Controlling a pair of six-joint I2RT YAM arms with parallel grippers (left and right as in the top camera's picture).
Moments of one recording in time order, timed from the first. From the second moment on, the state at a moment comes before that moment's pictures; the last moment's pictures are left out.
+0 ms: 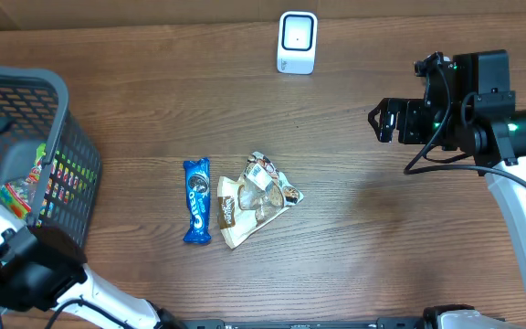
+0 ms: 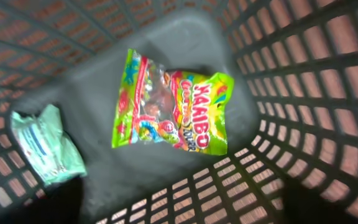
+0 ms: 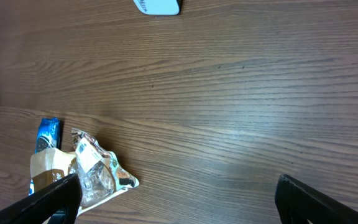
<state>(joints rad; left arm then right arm) 0.73 1.99 2.28 -1.57 -0.04 -0.30 0.10 1.41 1.42 -0.98 -0.30 0.15</state>
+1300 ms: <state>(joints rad) 0.60 2.02 1.48 -0.97 -0.28 -0.61 0.10 1.41 1.42 -0.99 -0.30 0.15</state>
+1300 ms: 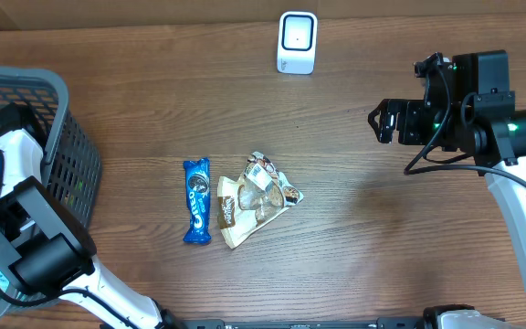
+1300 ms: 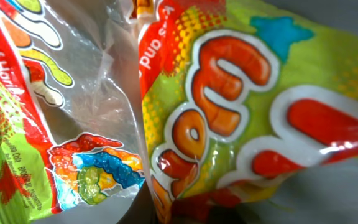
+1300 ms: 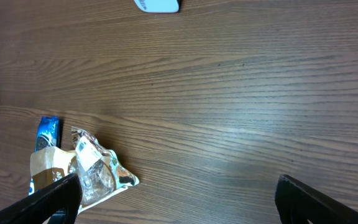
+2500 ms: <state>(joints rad) 0.22 1.70 2.34 -1.69 0.25 -0.18 0.10 1.41 1.42 -0.99 -0.31 0.15</state>
